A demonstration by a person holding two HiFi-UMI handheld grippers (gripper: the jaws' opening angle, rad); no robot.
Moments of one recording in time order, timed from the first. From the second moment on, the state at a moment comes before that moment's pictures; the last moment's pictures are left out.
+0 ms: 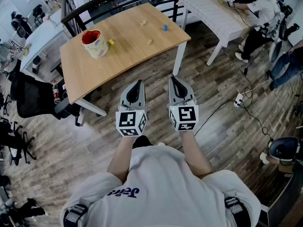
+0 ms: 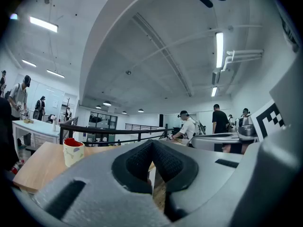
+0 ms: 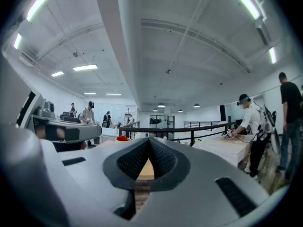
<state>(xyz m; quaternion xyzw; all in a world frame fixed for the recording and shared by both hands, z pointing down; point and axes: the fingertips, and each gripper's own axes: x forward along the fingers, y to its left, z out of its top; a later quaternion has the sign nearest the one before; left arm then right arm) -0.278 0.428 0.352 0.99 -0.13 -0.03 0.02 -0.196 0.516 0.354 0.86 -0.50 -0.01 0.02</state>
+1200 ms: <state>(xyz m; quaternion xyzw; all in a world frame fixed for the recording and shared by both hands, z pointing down) -0.038 0.132 0.356 0.99 -0.10 -0.05 0.02 0.012 0.197 0.364 0.84 -0.55 0.00 0.03</state>
